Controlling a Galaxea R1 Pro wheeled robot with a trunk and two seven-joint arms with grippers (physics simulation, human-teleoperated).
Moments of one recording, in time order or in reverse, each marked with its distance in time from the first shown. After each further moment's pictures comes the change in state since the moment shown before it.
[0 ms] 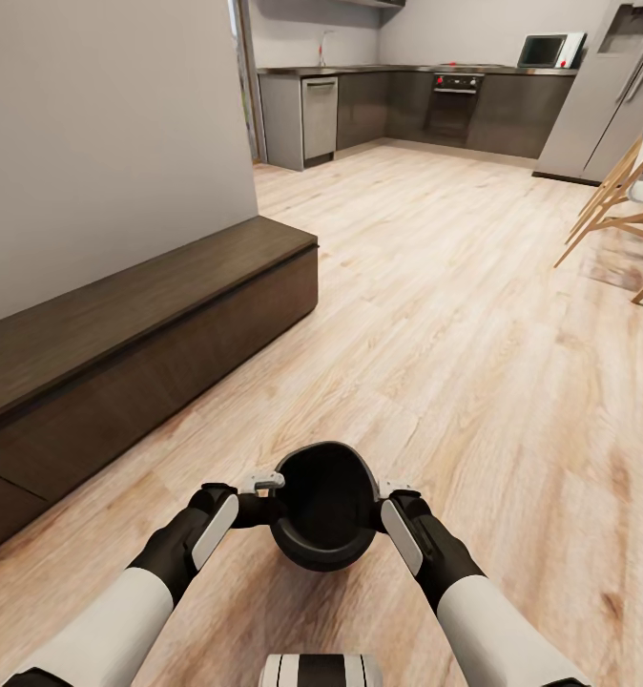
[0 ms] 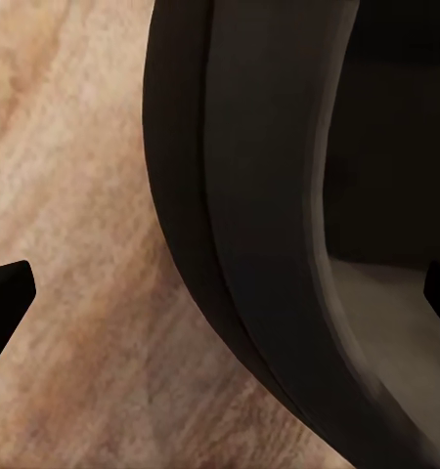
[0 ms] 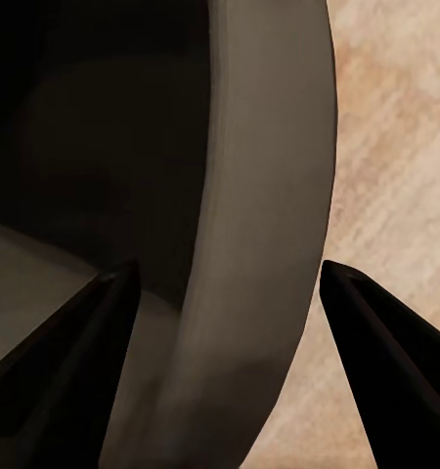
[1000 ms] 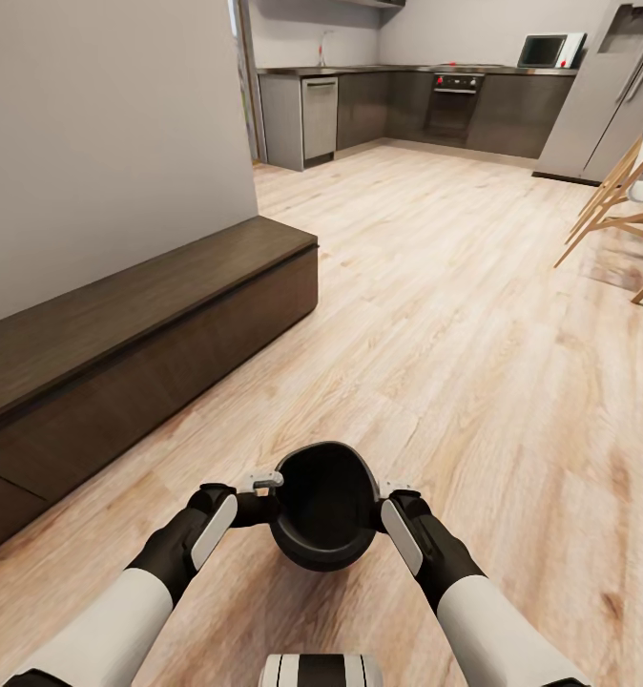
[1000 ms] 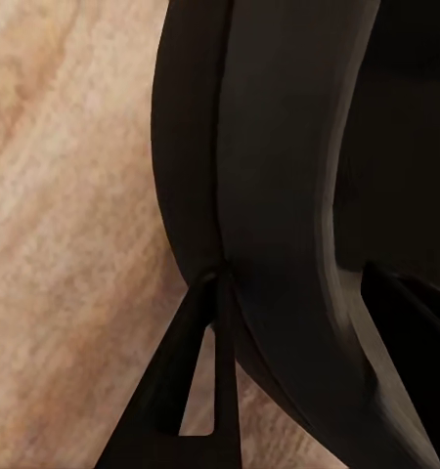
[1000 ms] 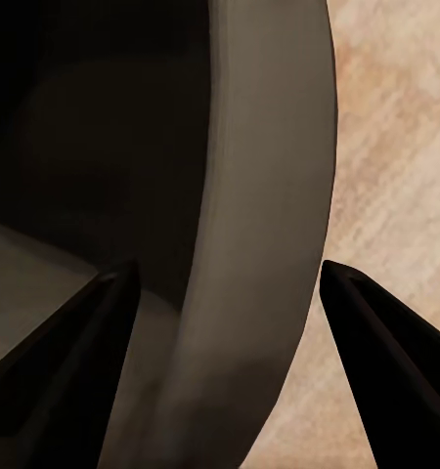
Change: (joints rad) left arm 0.002 0.000 0.013 0.000 -0.004 -0.015 -0.004; right arm 0.000 0.000 -0.001 0.000 0.000 0.000 0.000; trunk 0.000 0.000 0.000
